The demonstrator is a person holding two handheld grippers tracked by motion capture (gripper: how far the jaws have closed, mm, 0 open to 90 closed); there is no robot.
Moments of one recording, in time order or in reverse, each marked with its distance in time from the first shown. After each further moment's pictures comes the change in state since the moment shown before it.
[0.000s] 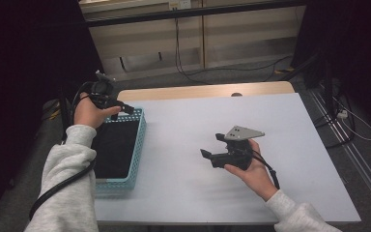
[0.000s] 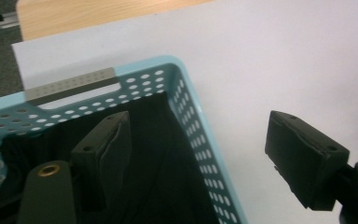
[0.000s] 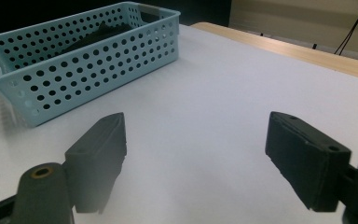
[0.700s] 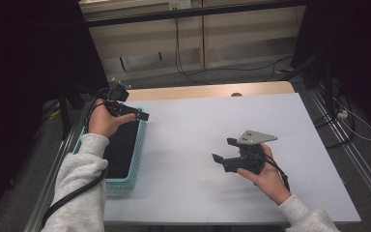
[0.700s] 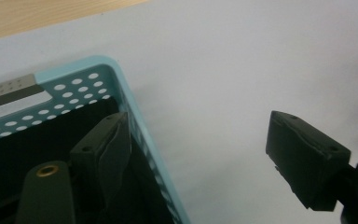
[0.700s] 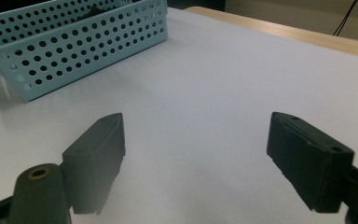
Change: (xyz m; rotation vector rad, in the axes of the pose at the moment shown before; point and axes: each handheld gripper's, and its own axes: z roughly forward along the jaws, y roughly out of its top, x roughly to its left) left arm -0.037 -0.009 0.021 -0.020 -0.089 0.071; right arm -0.017 -0.019 -0.022 0.032 -0.009 0.010
